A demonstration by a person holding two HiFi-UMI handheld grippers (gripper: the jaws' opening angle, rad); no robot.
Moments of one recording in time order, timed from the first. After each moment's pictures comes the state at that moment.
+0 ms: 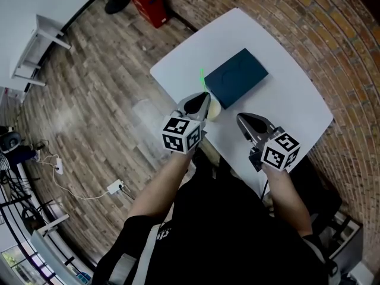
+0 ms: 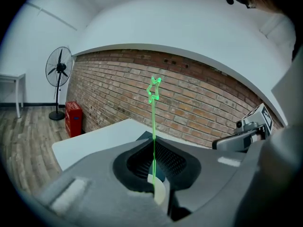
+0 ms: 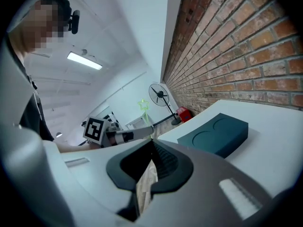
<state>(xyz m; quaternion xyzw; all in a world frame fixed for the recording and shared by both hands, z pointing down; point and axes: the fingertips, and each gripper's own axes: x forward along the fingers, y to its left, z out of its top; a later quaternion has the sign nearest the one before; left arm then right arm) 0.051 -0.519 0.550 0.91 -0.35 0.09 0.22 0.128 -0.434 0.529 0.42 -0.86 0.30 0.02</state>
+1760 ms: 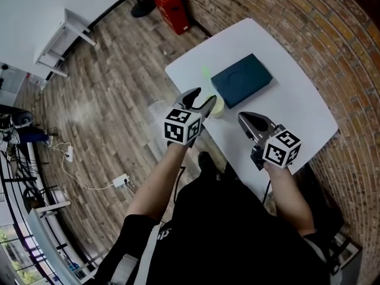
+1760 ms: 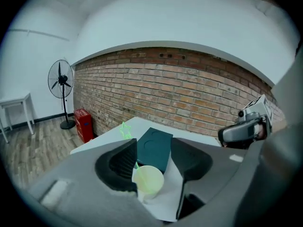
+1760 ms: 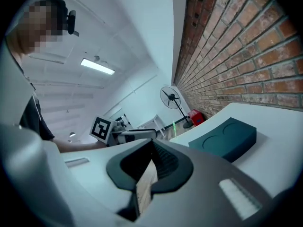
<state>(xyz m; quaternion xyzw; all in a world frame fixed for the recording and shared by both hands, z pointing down) 0.044 -0.491 0.528 0.89 -0.38 0.16 0.18 0.135 -0.406 0.500 0.35 -0.89 0.29 -0.01</state>
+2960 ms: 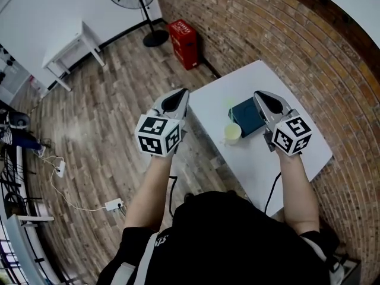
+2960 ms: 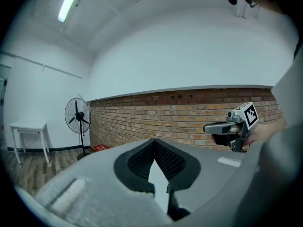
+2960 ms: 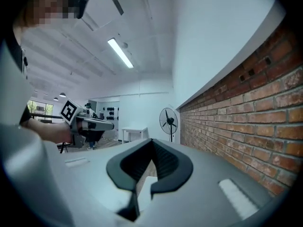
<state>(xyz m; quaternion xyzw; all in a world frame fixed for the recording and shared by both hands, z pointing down) -0.128 -0.501 0.346 0.88 -0.47 0.04 0.05 0.072 -0.488 0.348 0.42 -0.90 0.02 0.04</state>
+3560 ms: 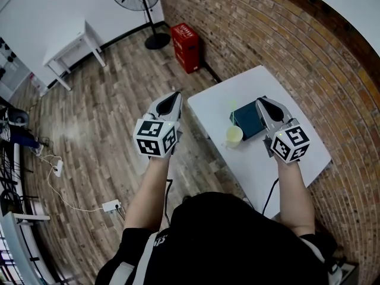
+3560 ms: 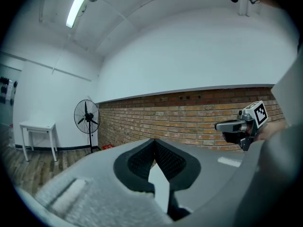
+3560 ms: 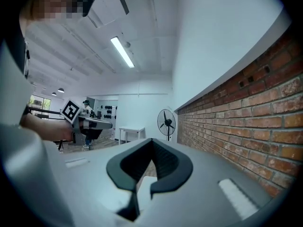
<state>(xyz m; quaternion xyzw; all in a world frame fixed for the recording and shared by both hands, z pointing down) -0.171 -0.503 0.356 0.86 -0.51 0.03 0.05 0.065 -0.477 0.348 0.44 -0.90 -0.01 0.05</state>
